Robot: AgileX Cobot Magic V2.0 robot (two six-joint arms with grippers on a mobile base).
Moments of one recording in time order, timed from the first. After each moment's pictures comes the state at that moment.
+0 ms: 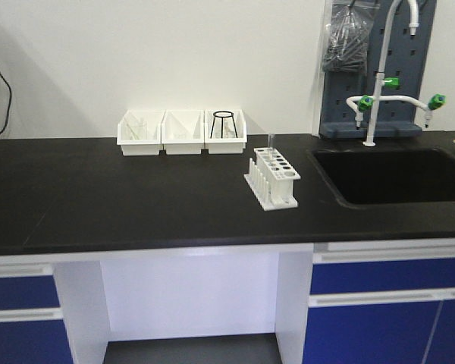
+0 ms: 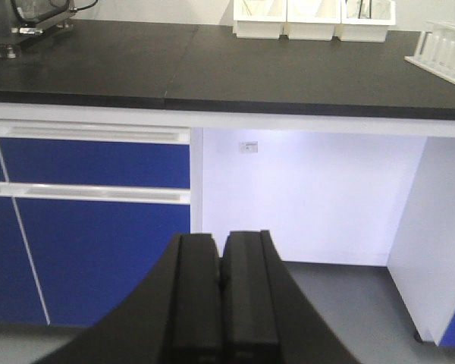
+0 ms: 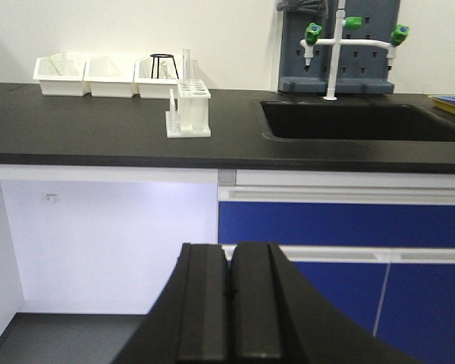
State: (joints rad) left arm 0.09 -0.02 0.03 0.05 0.26 -0.17; right arm 0.06 -0.01 0.03 -0.09 0.14 0.05
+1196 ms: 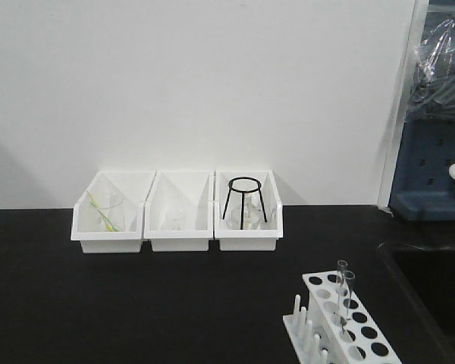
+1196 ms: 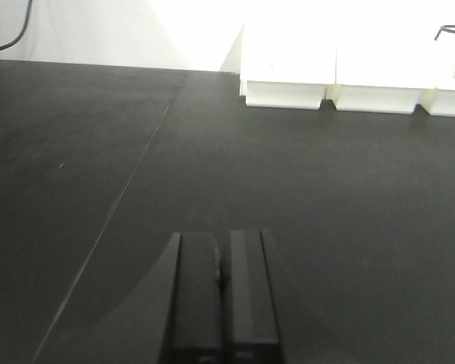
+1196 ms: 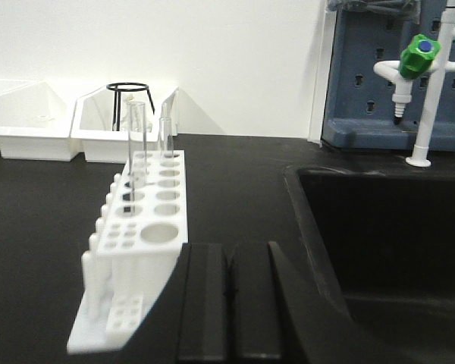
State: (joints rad) left arm 0.09 -0.02 0.03 0.05 0.26 -0.17; right arm 0.06 -0.01 0.03 -0.09 0.14 0.05
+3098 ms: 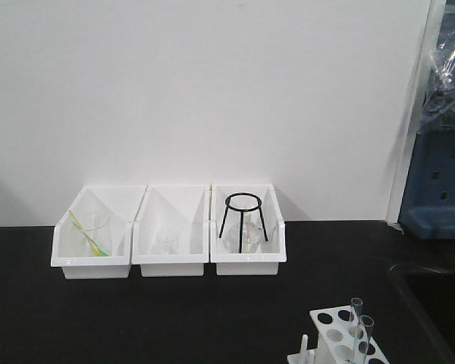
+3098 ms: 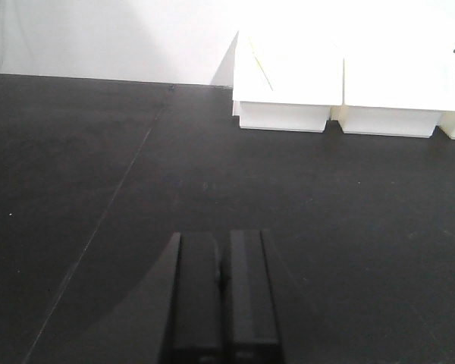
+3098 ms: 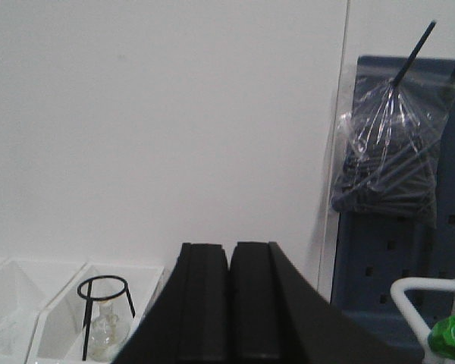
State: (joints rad) left arm 0.09 -0.02 0.03 0.05 0.26 -0.17; right arm 0.06 0.72 -0.72 -0.04 -0.01 -0.02
